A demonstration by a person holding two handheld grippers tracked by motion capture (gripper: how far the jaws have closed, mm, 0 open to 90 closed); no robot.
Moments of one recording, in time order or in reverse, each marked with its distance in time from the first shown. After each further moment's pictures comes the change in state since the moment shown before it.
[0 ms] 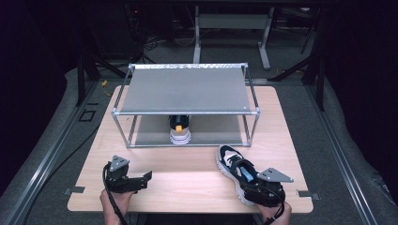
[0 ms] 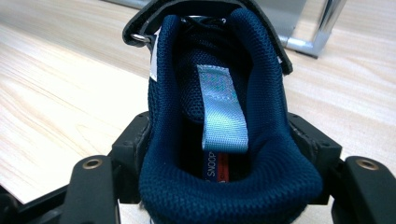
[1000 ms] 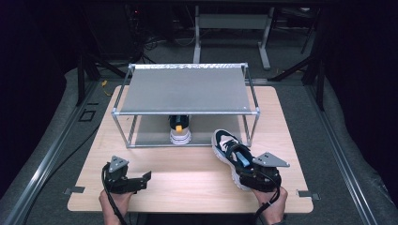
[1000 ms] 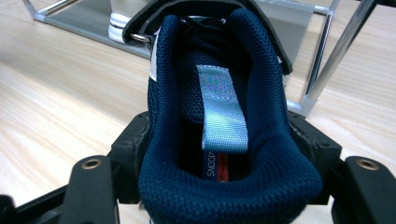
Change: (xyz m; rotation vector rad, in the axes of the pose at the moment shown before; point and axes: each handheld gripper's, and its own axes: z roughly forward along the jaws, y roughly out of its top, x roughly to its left) left arm -0.003 0.000 -0.005 -0.004 0.012 0.007; right arm 0.004 0.049 0.004 -0.054 -0.014 -0.037
